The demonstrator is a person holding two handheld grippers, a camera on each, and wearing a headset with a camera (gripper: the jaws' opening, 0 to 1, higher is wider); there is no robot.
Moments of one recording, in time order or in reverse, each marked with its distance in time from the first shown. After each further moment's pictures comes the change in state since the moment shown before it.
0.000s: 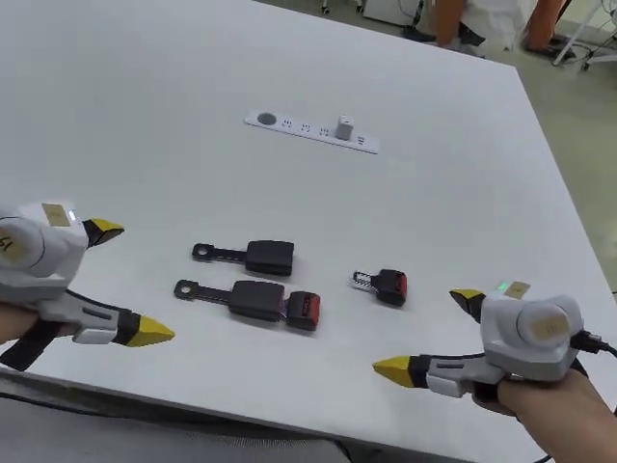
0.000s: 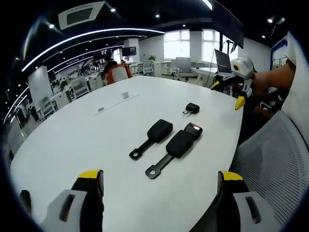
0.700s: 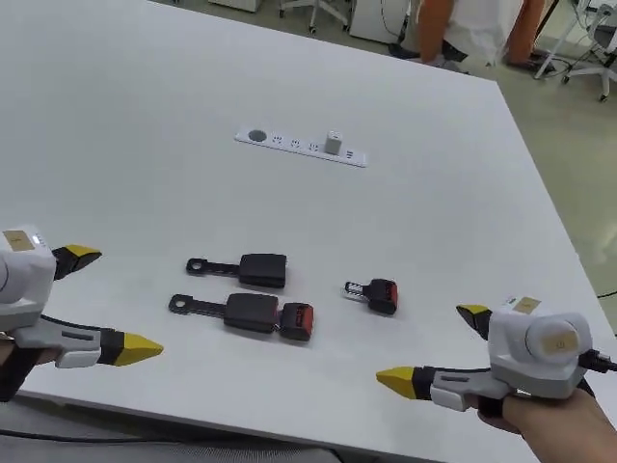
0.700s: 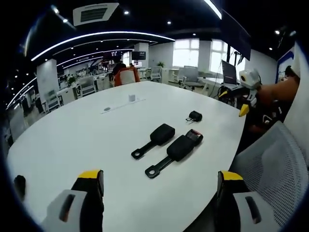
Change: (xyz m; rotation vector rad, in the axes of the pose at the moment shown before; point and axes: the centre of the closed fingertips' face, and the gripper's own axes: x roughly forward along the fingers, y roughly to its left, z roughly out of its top) left arm -0.012 -0.003 0.000 -0.081 -0.064 0.024; right arm -0.017 -0.001 -0.005 0.068 -0.023 -0.040
